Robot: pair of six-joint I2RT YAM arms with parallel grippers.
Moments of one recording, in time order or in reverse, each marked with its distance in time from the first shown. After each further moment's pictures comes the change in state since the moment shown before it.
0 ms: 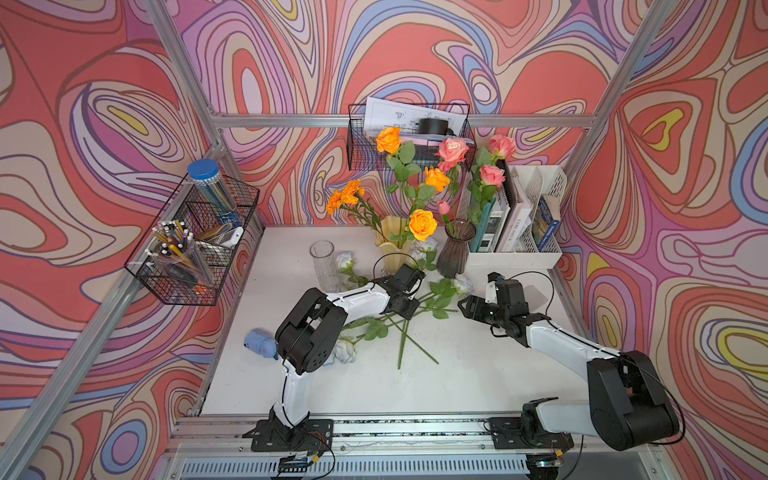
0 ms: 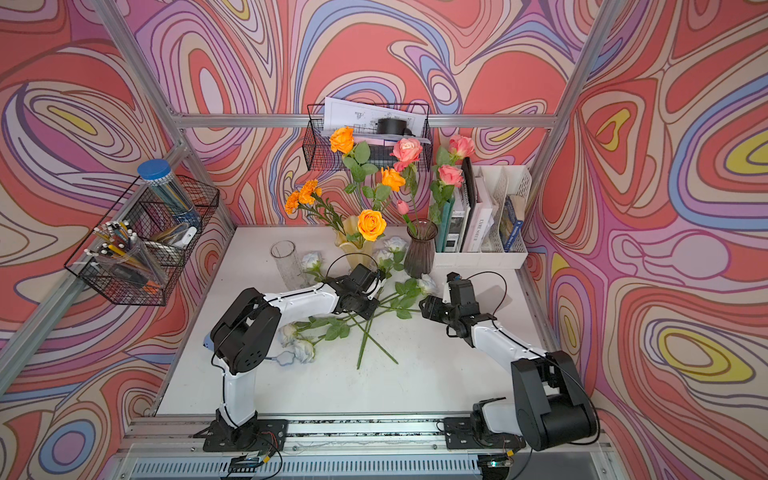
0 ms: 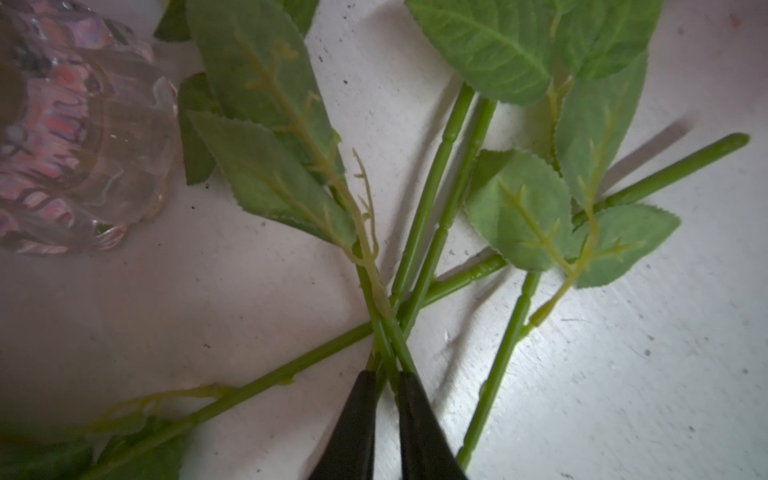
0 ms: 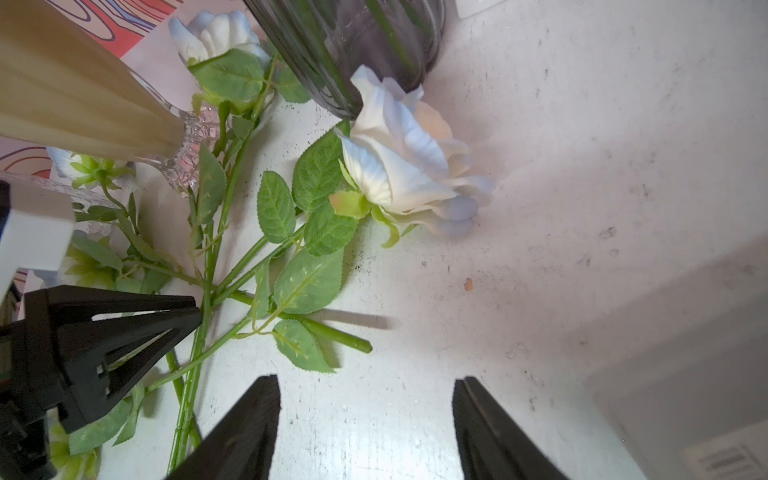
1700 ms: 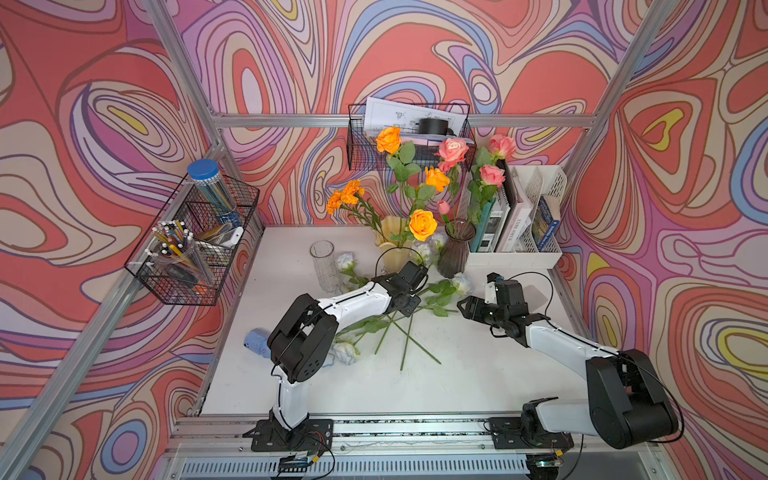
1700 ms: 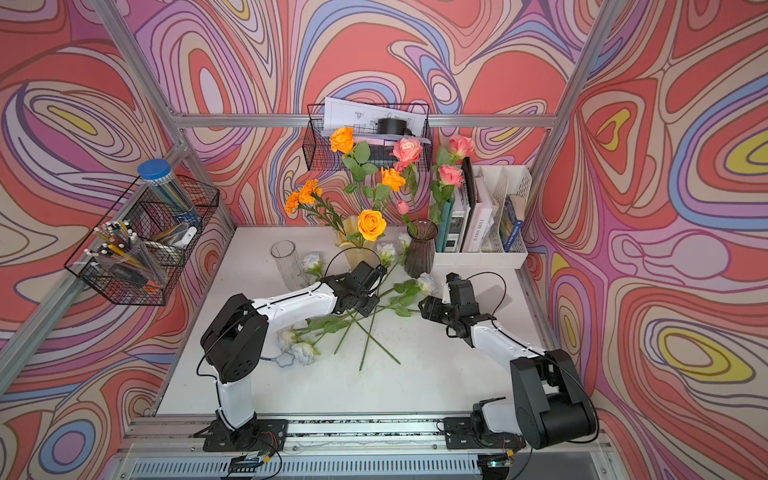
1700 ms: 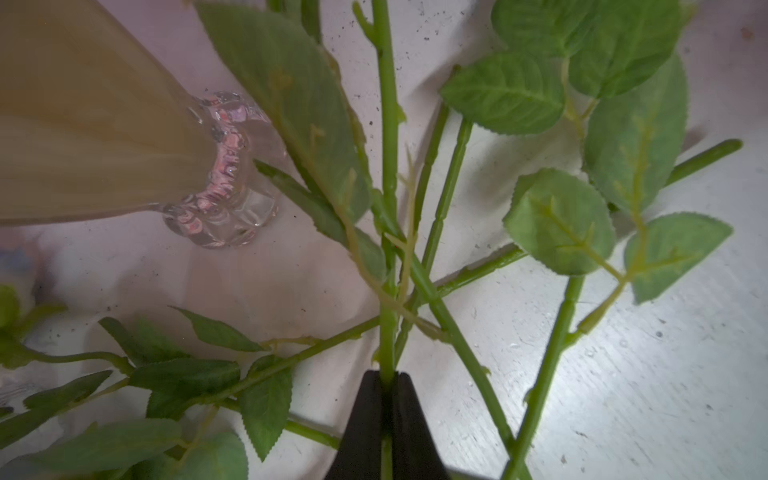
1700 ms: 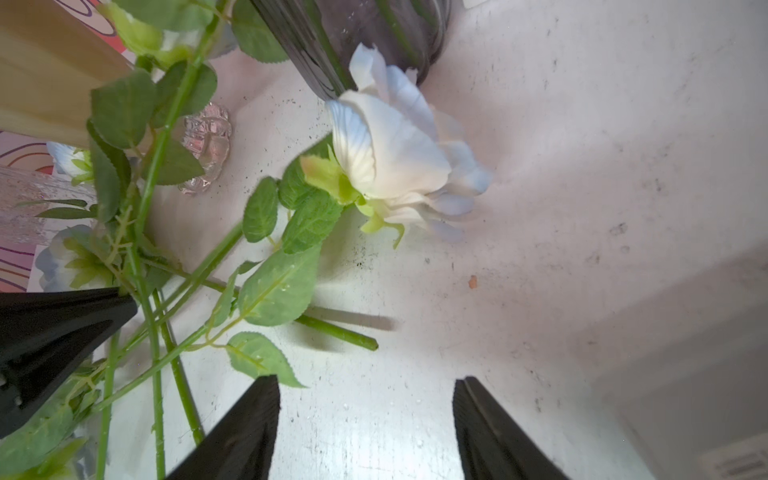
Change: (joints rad) left arm -0.046 -0.085 0.037 -0.099 -0.204 0.063; right arm 0.000 0.008 -0.004 0.008 -0.012 0.000
